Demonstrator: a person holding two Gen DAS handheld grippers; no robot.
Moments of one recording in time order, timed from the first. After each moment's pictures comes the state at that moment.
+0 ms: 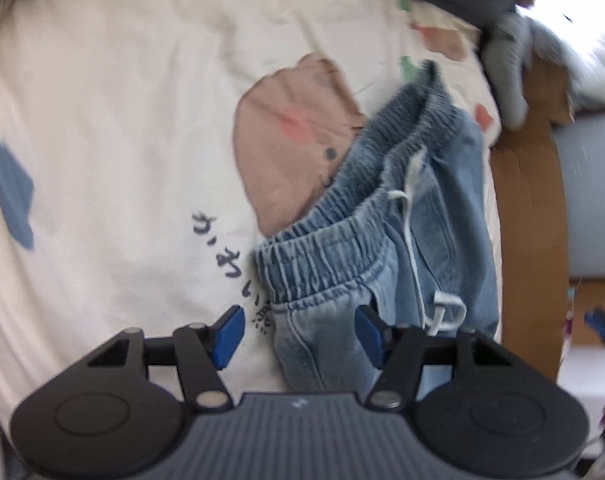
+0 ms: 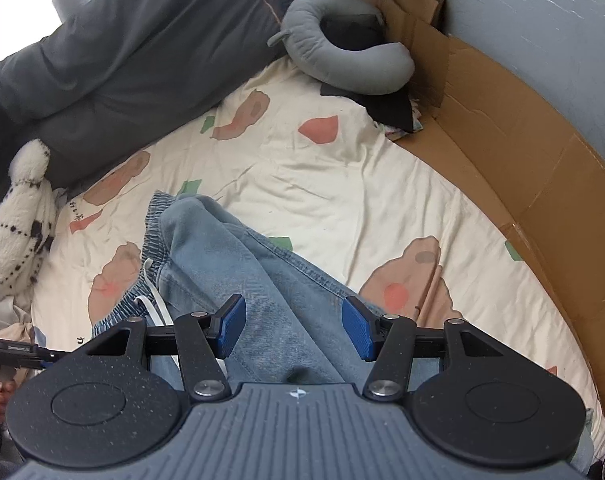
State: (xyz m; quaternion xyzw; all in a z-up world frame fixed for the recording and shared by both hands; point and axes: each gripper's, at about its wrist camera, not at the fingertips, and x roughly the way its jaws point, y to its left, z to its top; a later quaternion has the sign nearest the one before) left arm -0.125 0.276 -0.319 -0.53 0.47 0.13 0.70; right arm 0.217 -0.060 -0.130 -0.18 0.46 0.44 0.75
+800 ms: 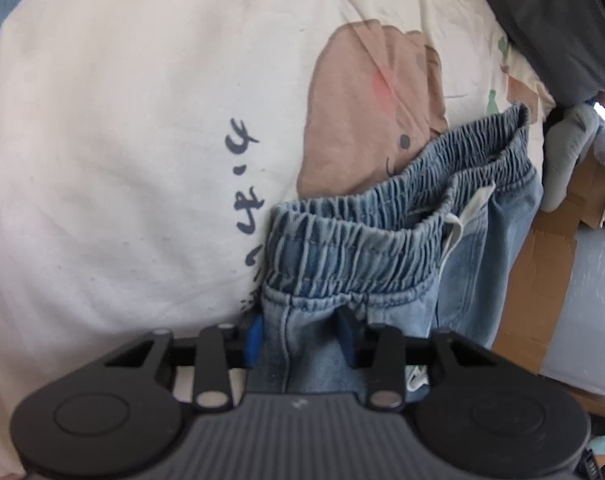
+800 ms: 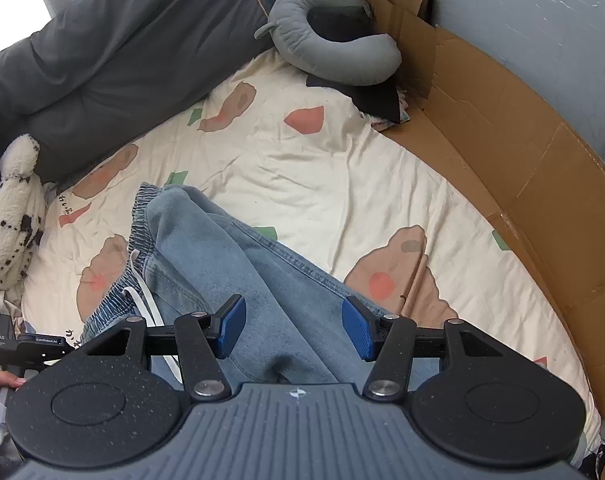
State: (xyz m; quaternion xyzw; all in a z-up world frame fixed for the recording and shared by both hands) left arm -0.128 0.254 -0.385 -0.66 0.42 0.18 0.60; right arm 0.223 -0.070 -0.136 -0.19 0.47 0.43 0.75
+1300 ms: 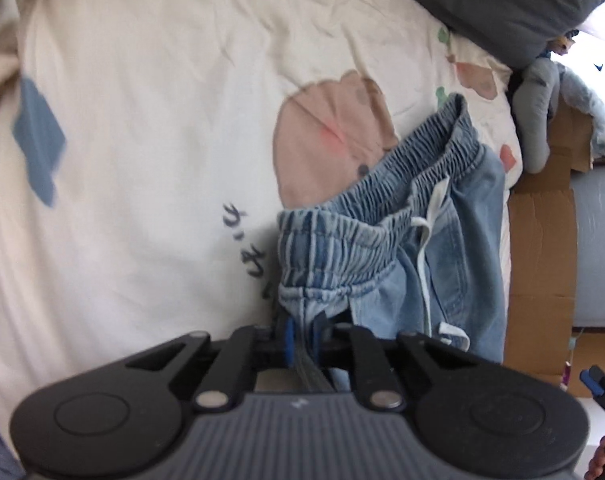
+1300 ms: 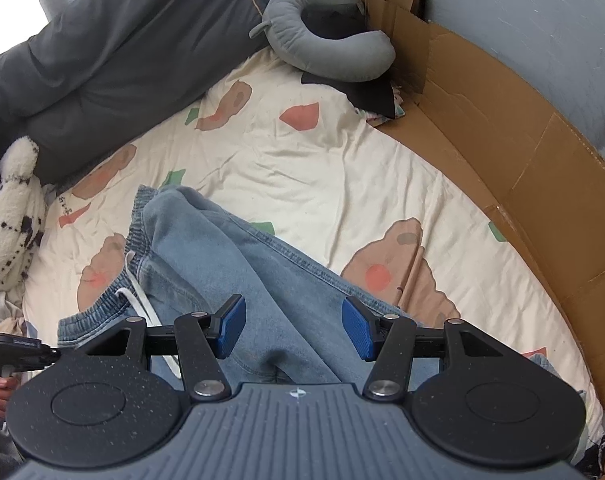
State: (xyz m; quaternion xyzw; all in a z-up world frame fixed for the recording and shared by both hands) left arm -0.150 0.274 -0.342 -0.55 0.44 0.18 0.69; right arm 0.223 -0.076 -0.138 -0.18 0.47 0.43 0.75
